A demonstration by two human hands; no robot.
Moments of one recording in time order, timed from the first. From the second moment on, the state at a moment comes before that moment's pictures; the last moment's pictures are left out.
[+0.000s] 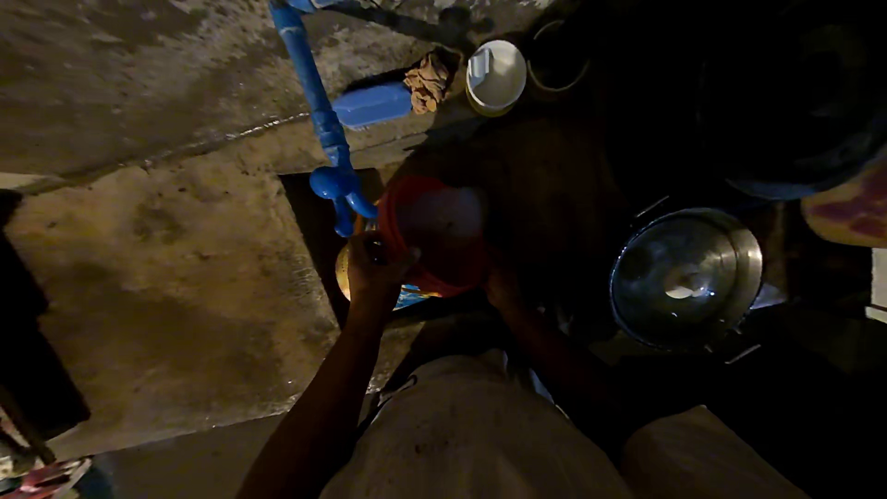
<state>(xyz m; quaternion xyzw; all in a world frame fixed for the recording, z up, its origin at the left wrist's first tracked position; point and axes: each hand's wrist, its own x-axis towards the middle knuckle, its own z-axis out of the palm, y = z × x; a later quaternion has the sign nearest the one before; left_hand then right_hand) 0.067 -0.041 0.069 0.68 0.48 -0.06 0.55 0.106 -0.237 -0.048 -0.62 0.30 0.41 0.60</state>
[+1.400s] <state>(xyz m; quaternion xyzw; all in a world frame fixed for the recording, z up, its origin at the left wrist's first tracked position) 0.092 -0.070 0.060 0.71 0.44 -0.10 0.54 0.111 -0.248 -0.057 -0.59 0.37 0.41 0.59</state>
